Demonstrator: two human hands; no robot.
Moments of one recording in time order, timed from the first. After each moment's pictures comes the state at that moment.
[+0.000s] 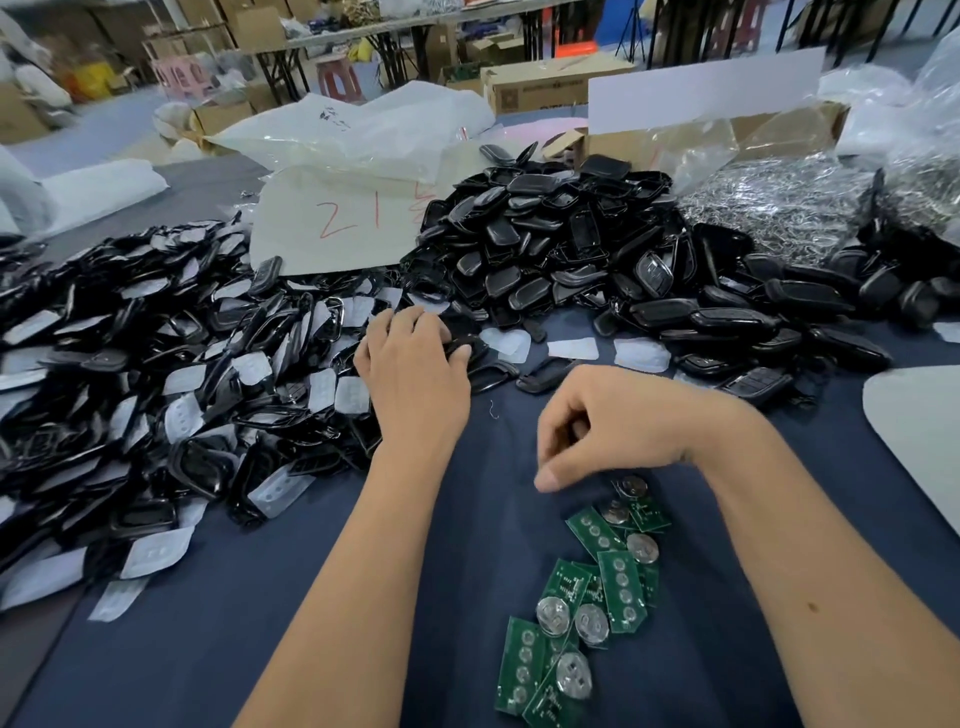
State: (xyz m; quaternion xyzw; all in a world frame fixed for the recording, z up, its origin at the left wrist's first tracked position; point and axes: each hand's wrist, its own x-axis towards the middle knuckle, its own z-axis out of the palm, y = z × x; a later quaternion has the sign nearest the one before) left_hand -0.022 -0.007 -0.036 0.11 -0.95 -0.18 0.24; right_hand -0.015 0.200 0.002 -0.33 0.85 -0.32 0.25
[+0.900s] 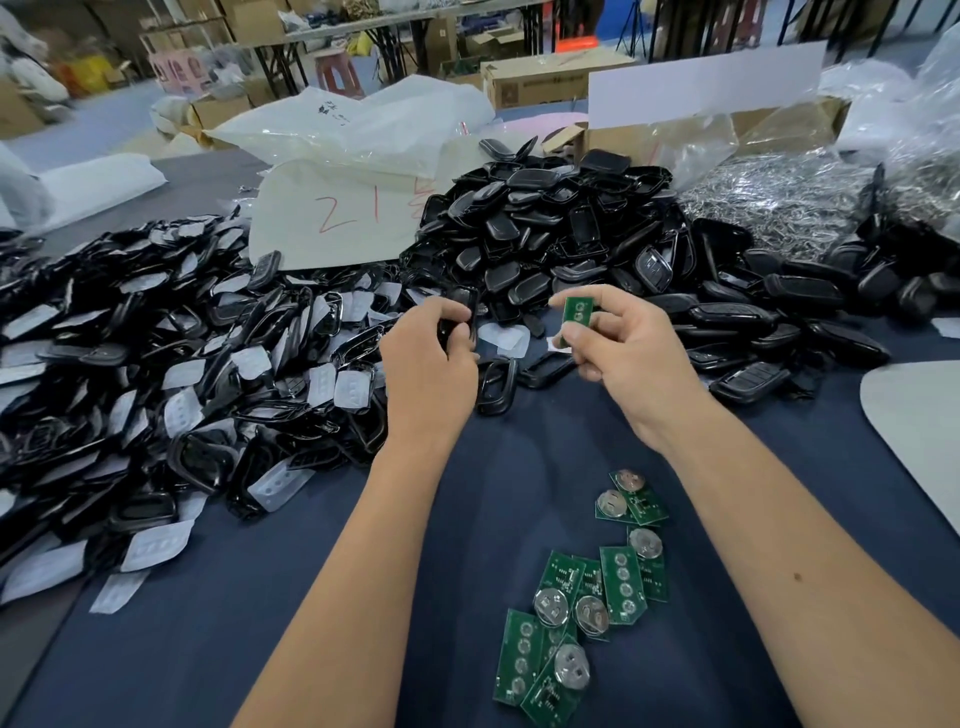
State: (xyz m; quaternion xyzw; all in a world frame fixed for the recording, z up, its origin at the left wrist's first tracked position) left_hand -0.014 0.005 -0.028 0.05 -0.84 -0.46 0.27; right_hand -0.034 0.194 -0.030 -0.09 0.70 -0.70 0.00
